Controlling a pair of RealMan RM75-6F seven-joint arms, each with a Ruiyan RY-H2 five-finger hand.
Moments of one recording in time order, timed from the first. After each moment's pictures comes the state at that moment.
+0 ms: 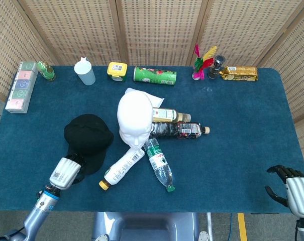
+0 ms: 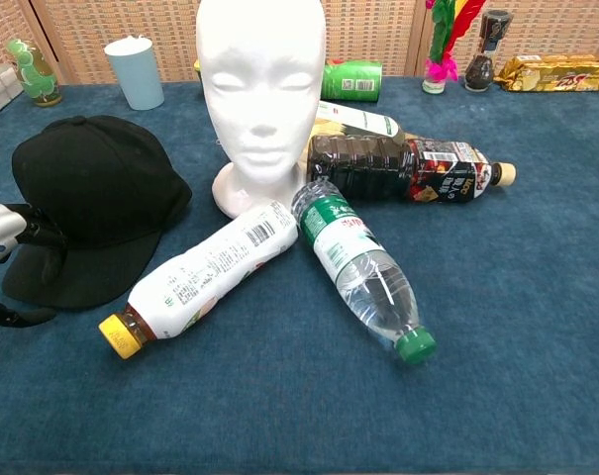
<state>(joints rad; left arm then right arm) -0.30 -1.65 0.04 -1.10 1.72 1.37 0.17 0.00 -1.08 0.01 -1.62 -1.62 1.60 0.01</state>
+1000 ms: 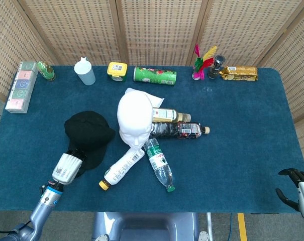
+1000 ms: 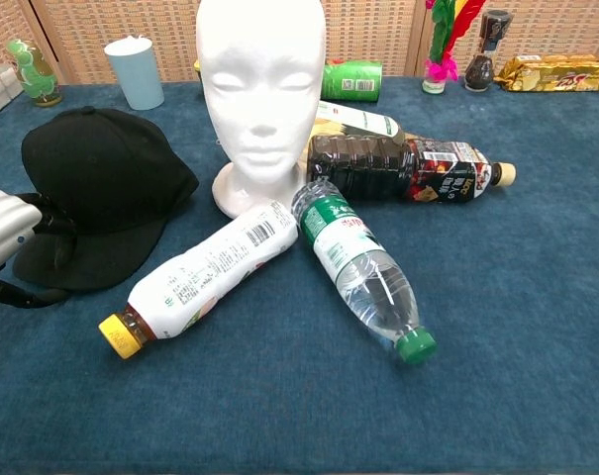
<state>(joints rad) -0.33 -1.78 0.01 -0.88 1.70 1.41 0.14 -0.04 -1.05 0.01 -1.60 -1.59 1.64 0.03</state>
